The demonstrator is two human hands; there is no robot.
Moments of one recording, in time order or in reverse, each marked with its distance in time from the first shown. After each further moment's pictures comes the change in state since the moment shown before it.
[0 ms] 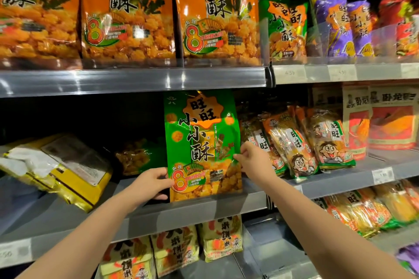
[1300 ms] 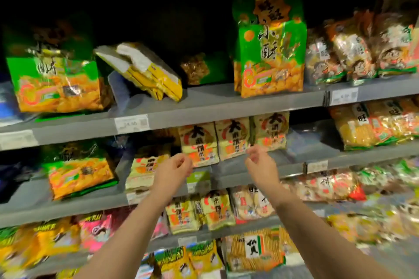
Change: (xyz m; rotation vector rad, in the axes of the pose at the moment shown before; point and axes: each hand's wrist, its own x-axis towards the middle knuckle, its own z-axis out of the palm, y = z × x) left_hand -0.207 -0.159 -0.008 0.007 0.273 -0.075; right_hand -0.251 -0.045 0.158 0.154 -0.161 0.284
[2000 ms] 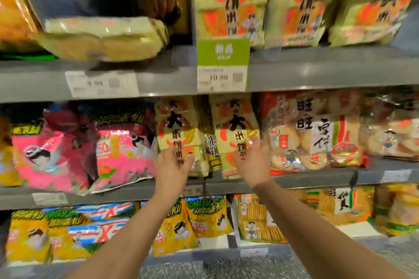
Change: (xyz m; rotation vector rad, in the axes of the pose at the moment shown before) left_hand 0.013 -0.364 0.185 0.124 0.162 -0.195; right_hand 0.001 0.273 0.291 -0.258 -0.105 0.103
